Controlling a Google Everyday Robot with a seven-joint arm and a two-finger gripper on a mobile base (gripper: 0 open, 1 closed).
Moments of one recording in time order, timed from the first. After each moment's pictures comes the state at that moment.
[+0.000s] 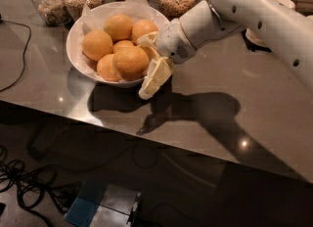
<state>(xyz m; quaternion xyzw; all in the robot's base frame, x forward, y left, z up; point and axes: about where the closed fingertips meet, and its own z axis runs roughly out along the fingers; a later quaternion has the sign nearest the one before) 0.567 0.044 0.891 -0.67 0.60 0.30 0.31</state>
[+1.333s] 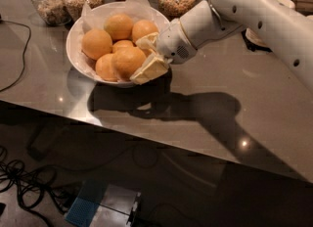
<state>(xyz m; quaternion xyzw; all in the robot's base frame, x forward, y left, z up) 0.567 0.044 0.891 -0.67 0.60 0.30 0.31</state>
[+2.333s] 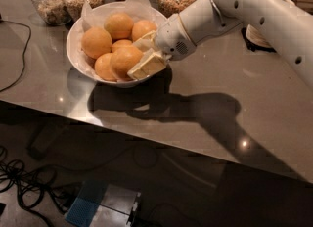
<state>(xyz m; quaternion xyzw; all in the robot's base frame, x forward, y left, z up) 0.564 0.050 0.909 -0.67 0.59 0.31 0.33</state>
